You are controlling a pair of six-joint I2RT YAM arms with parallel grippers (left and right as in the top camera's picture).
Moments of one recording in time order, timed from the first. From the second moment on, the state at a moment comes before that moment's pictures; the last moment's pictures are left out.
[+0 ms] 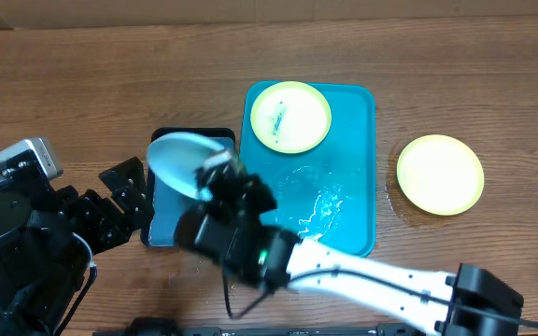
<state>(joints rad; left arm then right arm) -0.07 0.95 1.77 -1.40 -0.02 -0.52 1.20 1.73 1.34 -0.44 0.98 0.42</state>
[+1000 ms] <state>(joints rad) -0.07 0.95 1.77 -1.40 -0.02 -0.52 -0.41 1.45 1.34 -1.12 -0.17 0.63</state>
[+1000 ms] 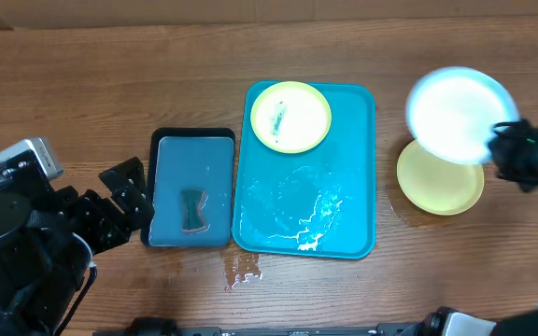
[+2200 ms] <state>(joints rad) -0.07 0.95 1.77 -1.40 -0.02 -0.52 0.21 1.58 1.32 -0.68 -0.14 0.38</state>
